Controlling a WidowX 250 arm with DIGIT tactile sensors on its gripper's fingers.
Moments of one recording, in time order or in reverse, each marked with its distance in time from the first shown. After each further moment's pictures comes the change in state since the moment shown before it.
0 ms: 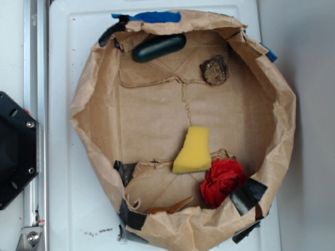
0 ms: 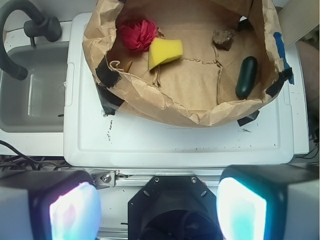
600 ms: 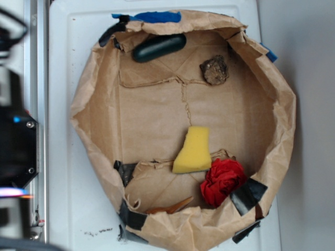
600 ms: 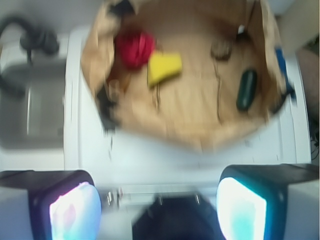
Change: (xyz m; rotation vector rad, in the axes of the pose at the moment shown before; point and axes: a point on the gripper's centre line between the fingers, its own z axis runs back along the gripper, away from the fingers) arm 0.048 -0.005 -0.010 0.009 -0.011 0.056
